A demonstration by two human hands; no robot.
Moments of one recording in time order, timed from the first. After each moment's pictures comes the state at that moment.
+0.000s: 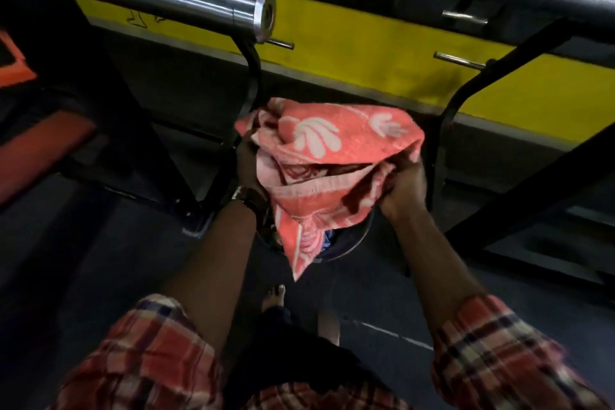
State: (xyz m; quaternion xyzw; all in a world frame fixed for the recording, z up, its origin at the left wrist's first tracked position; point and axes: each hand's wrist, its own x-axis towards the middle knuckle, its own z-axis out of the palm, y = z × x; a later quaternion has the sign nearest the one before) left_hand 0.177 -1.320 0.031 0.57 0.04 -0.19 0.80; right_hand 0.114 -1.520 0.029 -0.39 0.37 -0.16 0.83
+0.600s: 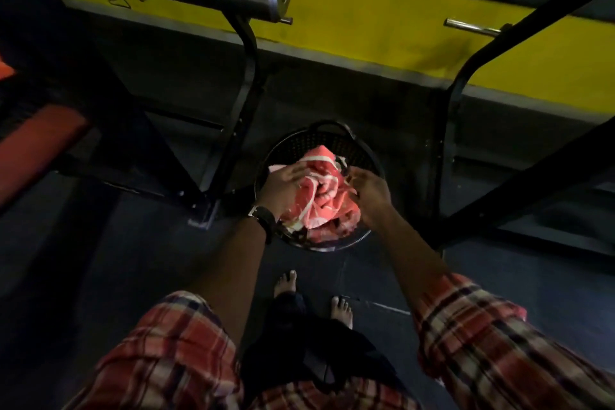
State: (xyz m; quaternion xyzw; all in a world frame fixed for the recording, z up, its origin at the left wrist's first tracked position) left_hand 0.182 -1.301 -0.069 0.73 0.04 -0.32 0.60; right_hand 0.118 -1.472 -0.065 -0.54 0.44 0.04 0.72
